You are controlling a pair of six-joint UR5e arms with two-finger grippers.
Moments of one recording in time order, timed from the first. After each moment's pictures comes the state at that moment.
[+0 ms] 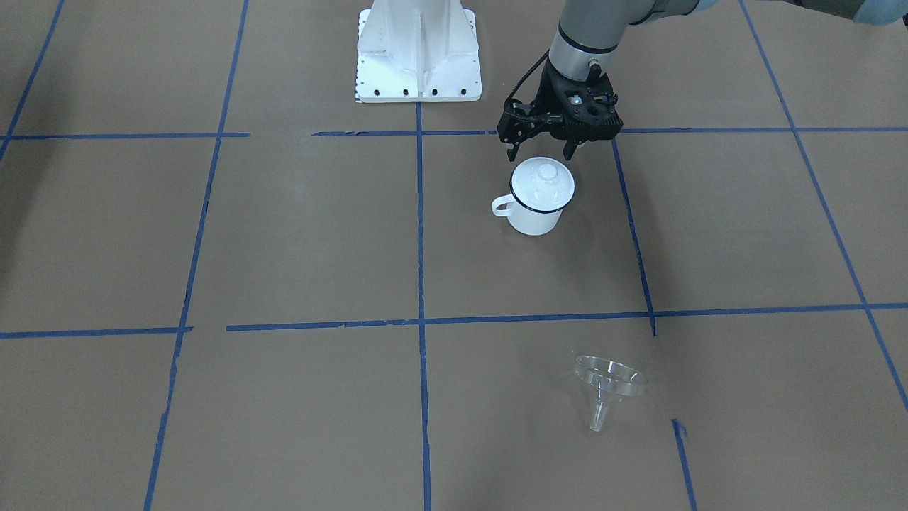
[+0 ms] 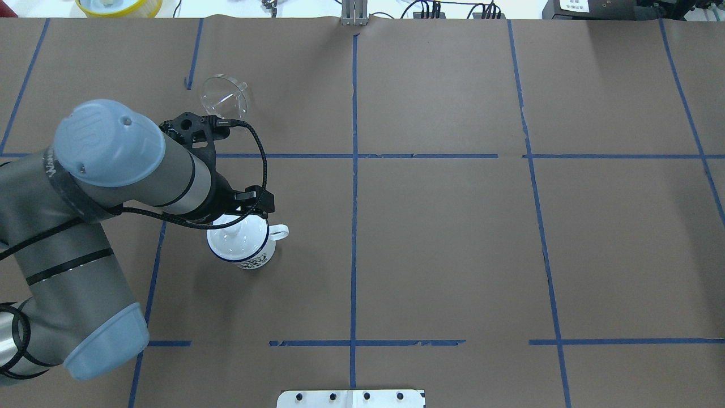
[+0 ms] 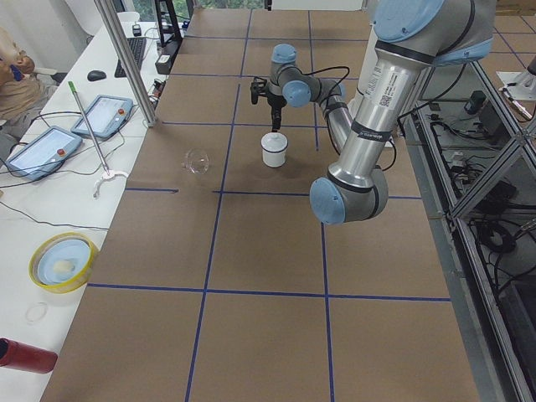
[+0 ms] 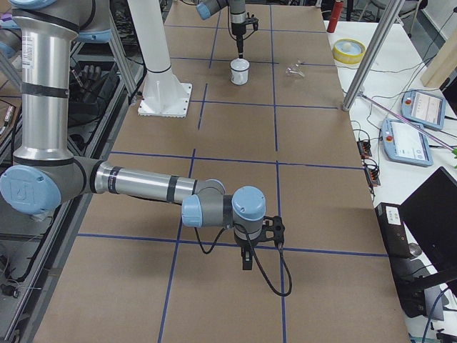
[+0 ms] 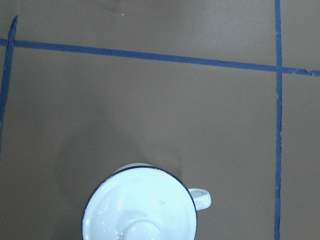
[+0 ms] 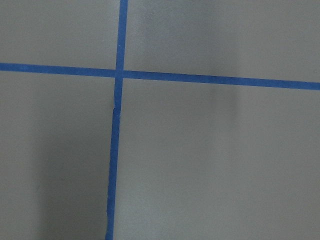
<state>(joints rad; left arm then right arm) -0.58 -2.02 -2.06 -1.48 -1.89 -1.28 1.56 -1.68 1.56 -1.39 2.29 0.01</state>
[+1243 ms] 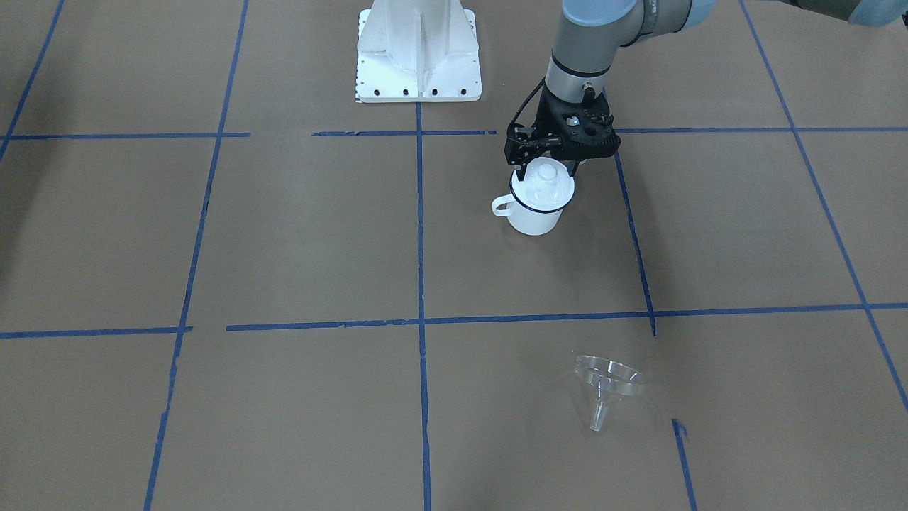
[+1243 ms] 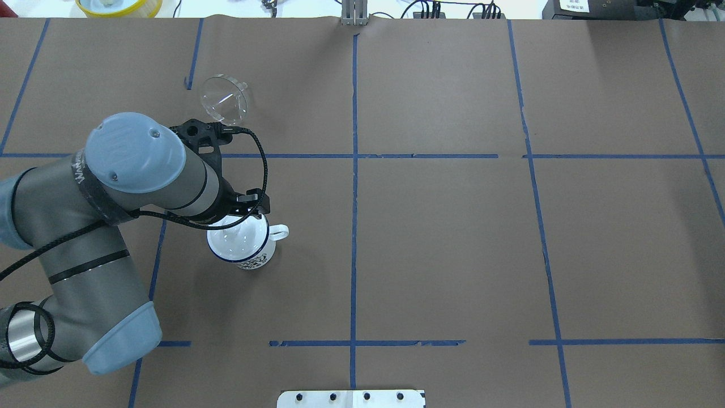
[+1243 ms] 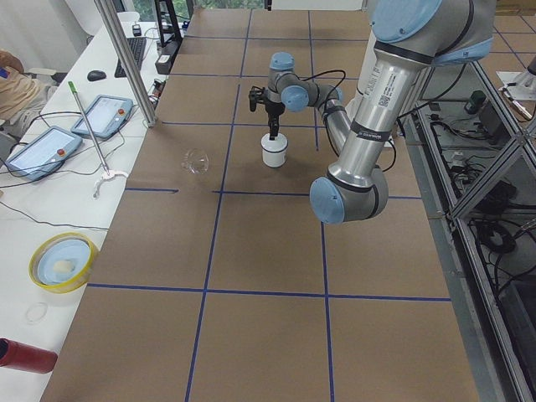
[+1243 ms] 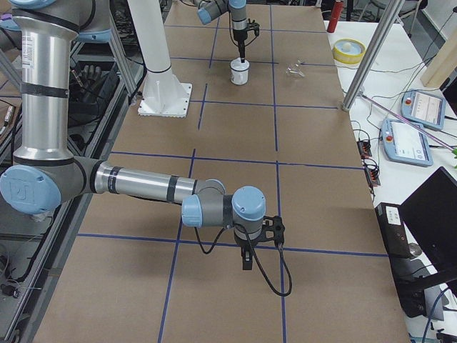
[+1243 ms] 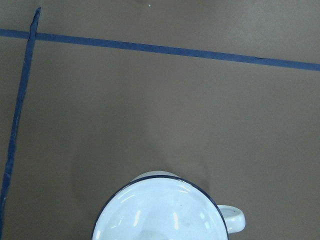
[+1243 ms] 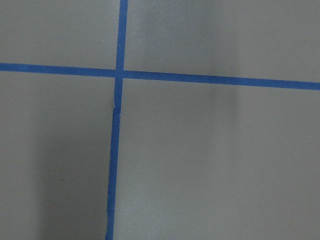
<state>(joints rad) -0.57 -2.02 -2.01 -1.48 -1.85 -1.28 1.56 -1.68 1.56 -1.39 2.29 0.01</state>
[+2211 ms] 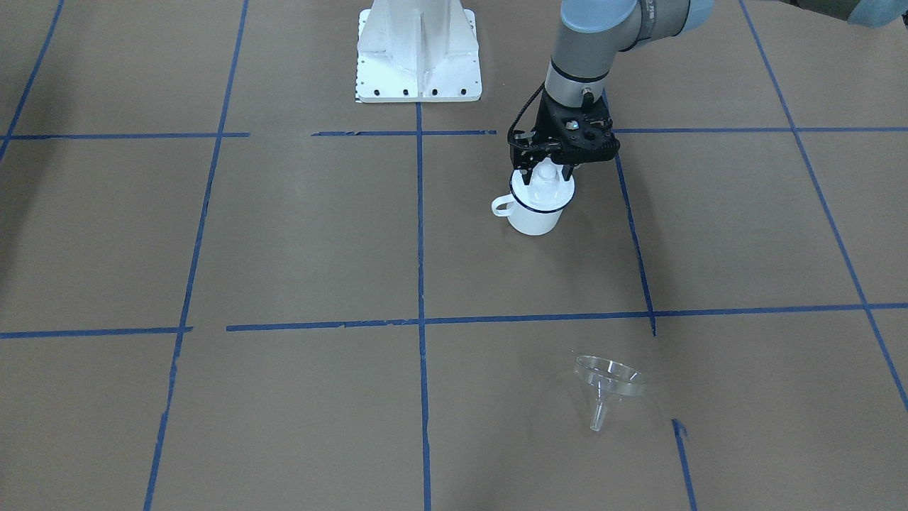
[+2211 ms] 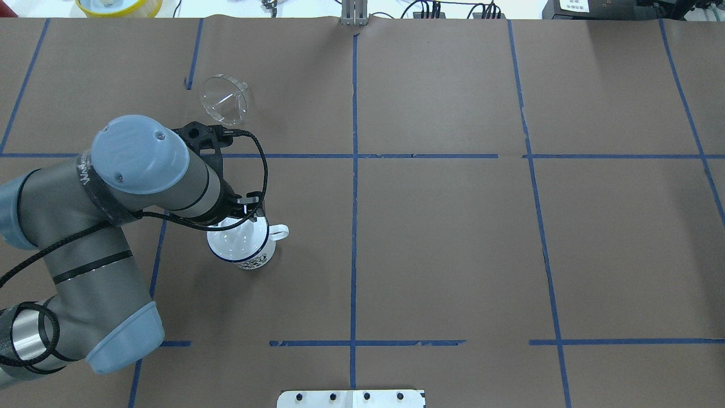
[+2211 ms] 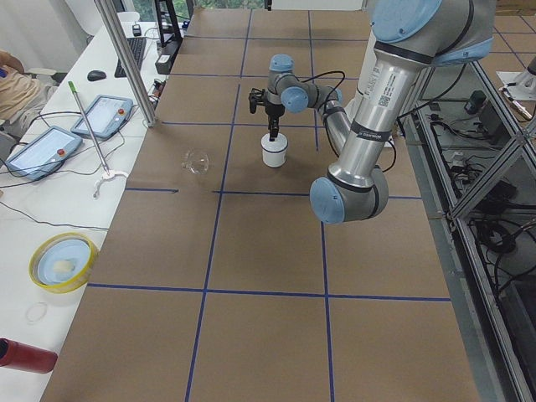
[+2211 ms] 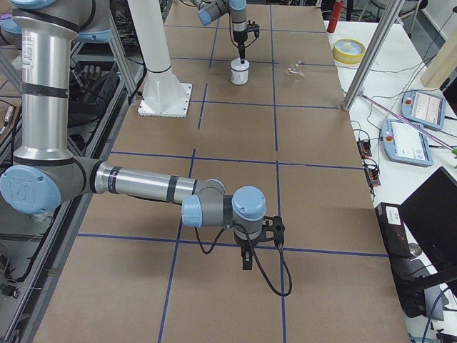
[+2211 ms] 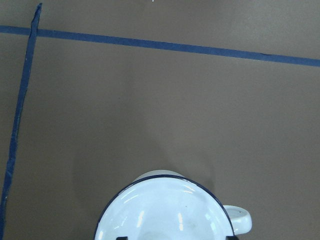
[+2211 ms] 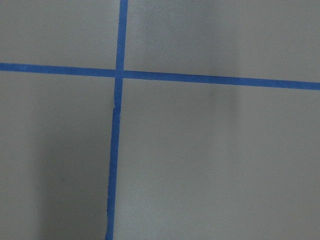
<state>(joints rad) -0.57 -2.02 -1.99 -1.48 -1.85 -1.28 1.56 -1.68 1.56 -1.39 2.29 0.01</state>
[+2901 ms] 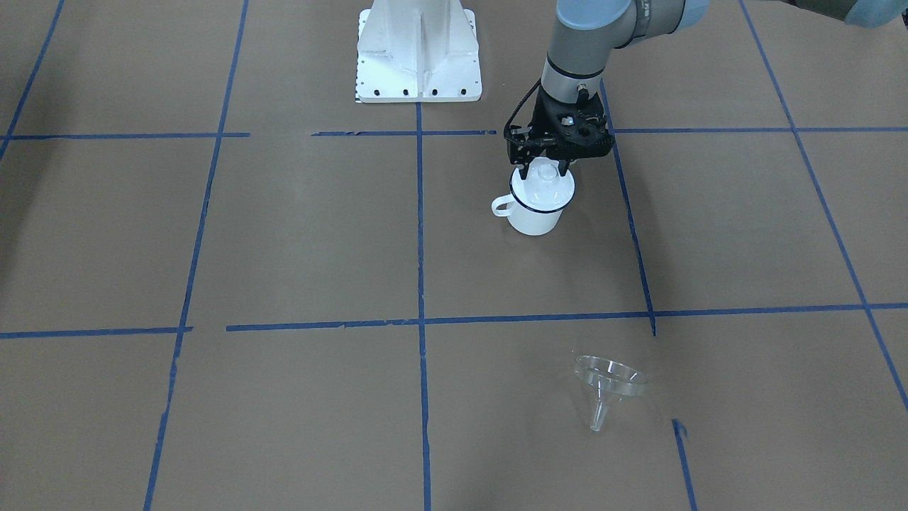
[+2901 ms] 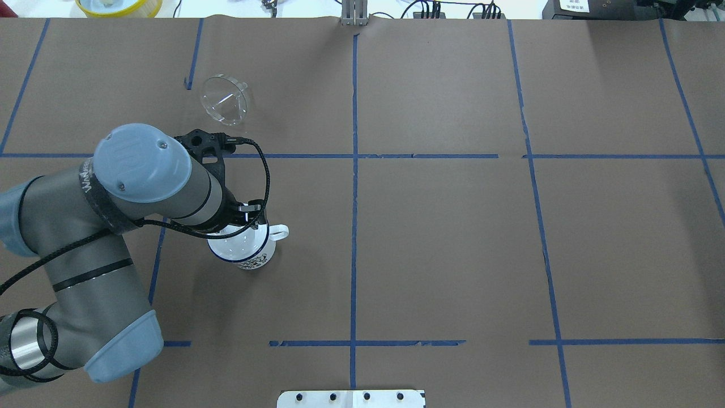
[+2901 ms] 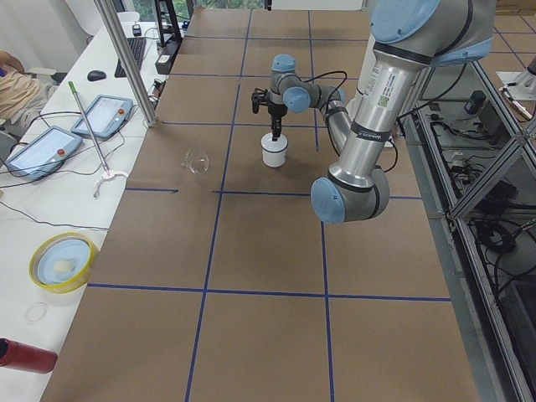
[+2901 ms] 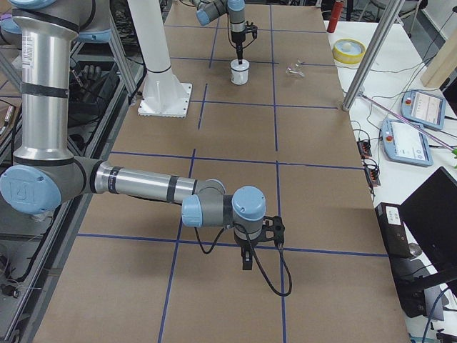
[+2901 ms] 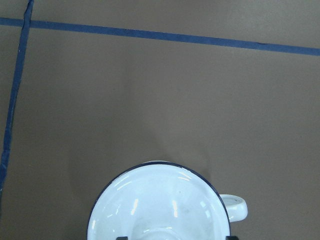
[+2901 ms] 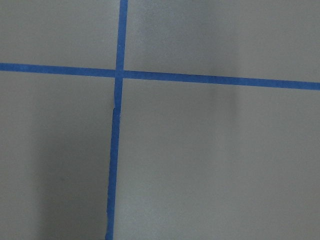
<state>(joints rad) -0.55 -2.01 -2.01 -1.47 -1.85 -1.28 1.56 -1.68 1.56 -1.39 2.29 0.01</state>
